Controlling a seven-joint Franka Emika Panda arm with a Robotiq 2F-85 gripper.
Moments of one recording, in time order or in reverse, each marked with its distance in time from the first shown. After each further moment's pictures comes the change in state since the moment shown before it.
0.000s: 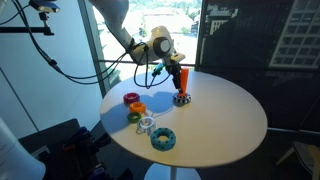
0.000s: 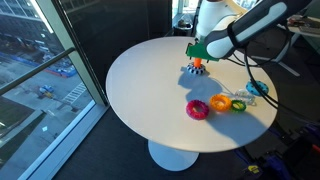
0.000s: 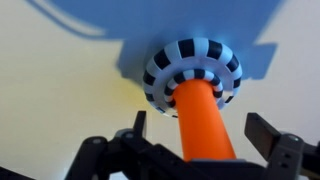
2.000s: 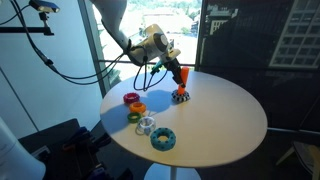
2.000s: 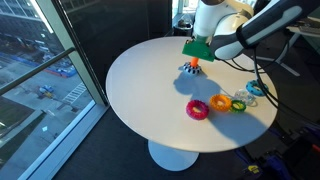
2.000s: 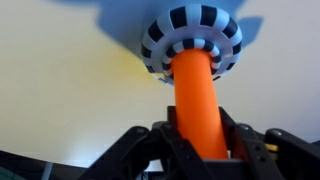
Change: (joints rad) arm -0.002 -0.029 0.014 -0.003 -0.308 0.038 0.352
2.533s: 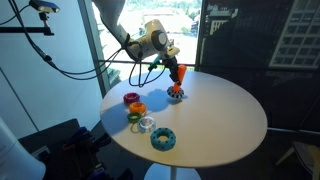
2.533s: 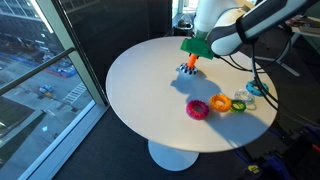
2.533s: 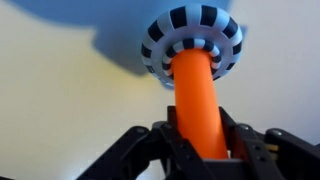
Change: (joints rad) arm -0.056 -0.041 0.086 -0.017 0.141 -0.008 -0.106
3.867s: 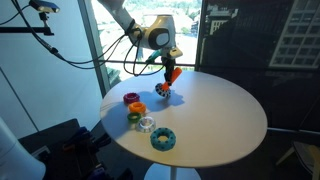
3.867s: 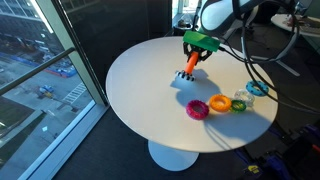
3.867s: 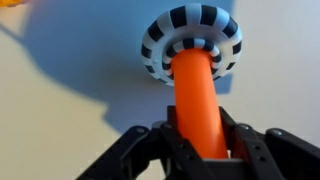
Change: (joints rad) arm -0.151 -0.033 0.180 0.026 0.495 -0.192 -0.413
